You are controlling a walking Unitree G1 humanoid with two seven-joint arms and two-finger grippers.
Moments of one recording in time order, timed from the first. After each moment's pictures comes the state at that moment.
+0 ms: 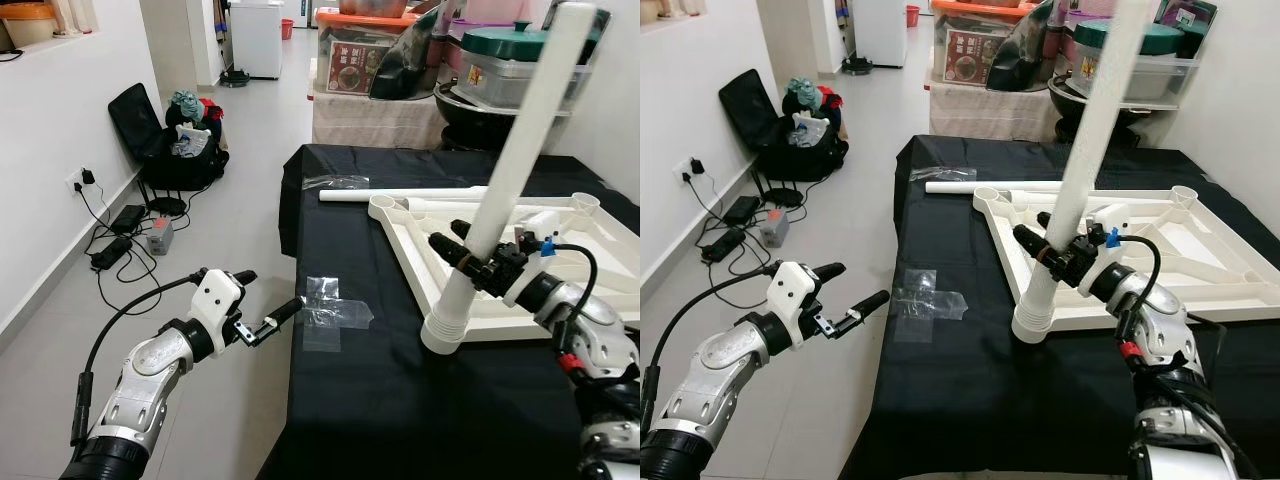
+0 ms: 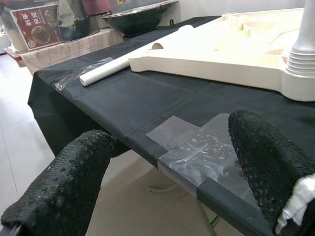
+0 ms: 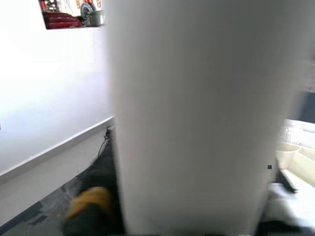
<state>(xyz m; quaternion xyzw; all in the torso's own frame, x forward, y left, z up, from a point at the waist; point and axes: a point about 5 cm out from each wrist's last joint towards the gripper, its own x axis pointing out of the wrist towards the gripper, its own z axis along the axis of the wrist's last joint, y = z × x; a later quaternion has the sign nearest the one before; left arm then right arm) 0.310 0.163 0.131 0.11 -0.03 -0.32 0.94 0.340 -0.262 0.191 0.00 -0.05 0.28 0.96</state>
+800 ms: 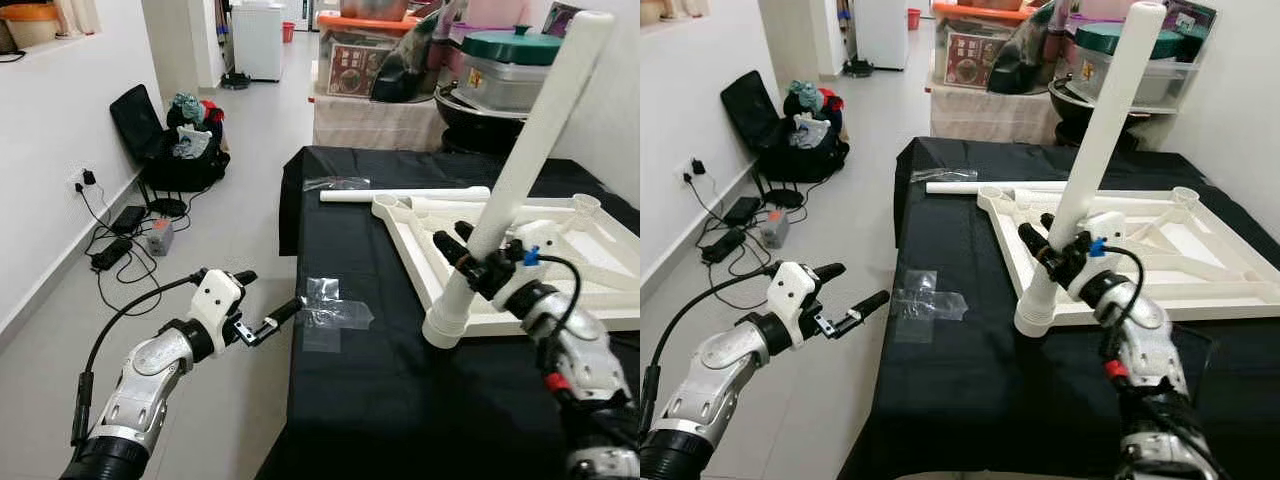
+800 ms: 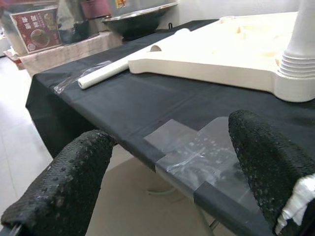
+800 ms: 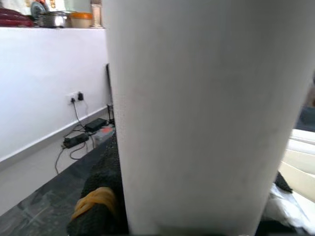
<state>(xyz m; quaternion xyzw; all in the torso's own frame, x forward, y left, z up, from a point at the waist) 0.311 0.162 0.130 0.11 -0.03 -0.32 0.94 0.334 -0.244 0.180 -0.03 -0.07 0.17 0.98</state>
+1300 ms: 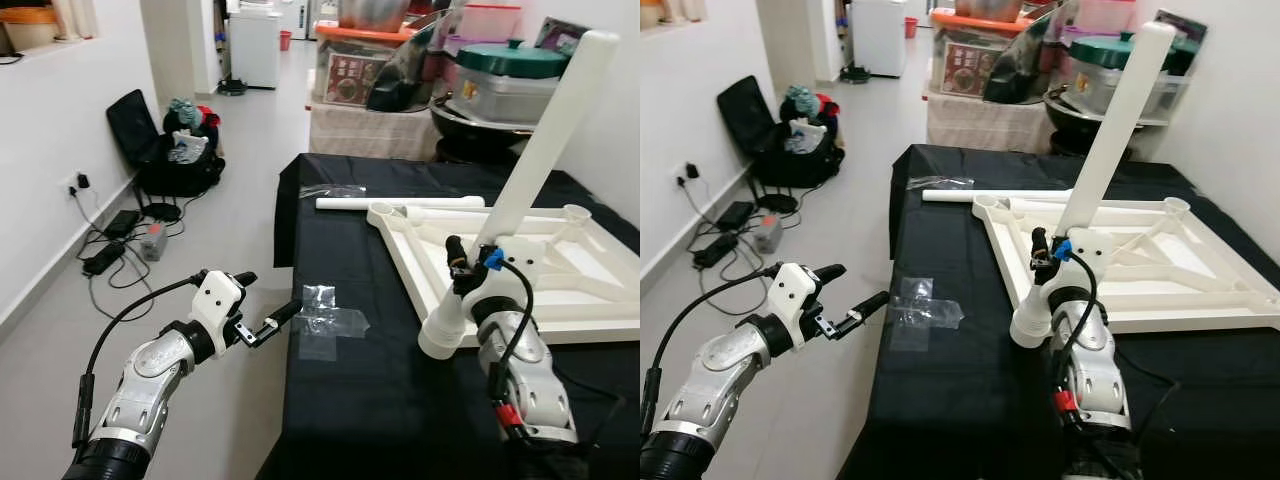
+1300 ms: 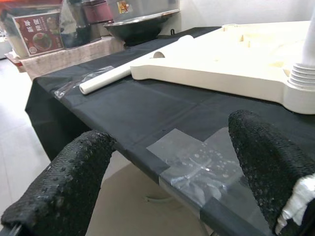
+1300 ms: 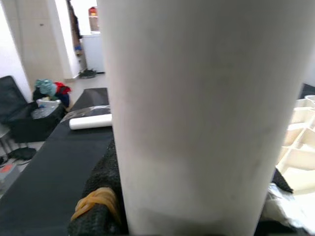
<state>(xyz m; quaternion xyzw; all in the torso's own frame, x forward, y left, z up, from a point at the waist) 0.311 0.161 0.129 0.10 -0.03 -0.31 0.94 0.314 -0.204 0.161 0.03 -0.03 -0.08 1.00</state>
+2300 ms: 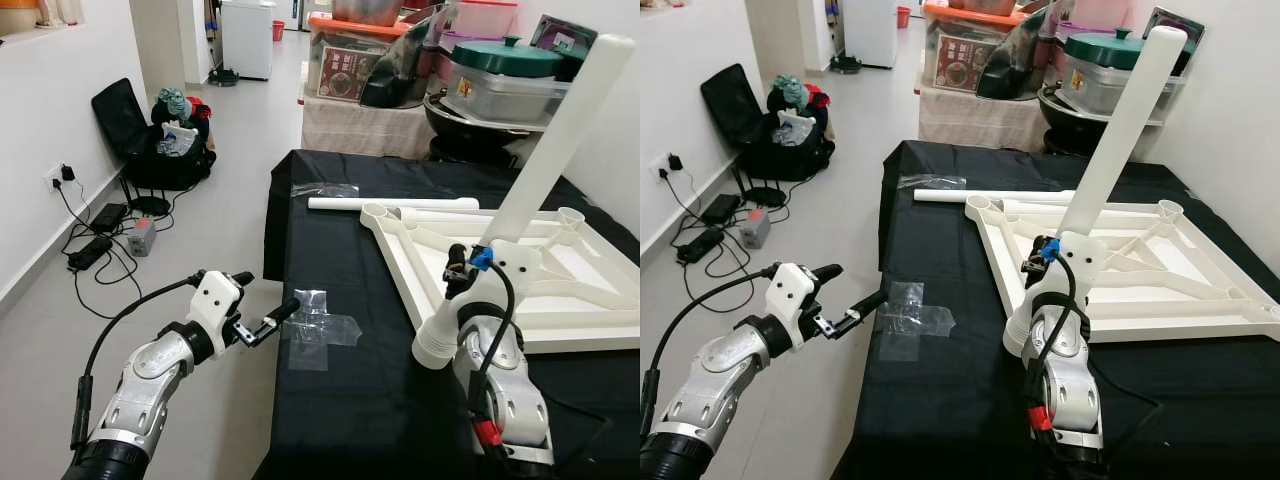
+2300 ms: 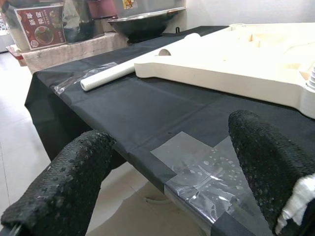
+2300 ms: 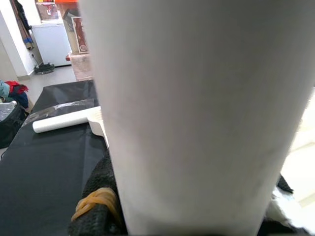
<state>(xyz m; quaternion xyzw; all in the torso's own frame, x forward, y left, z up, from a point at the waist) 0.310 0.159 0.127 0.10 -0.03 -0.30 0.95 0.300 -0.184 0.172 0.06 -0.01 -0.16 0.98</state>
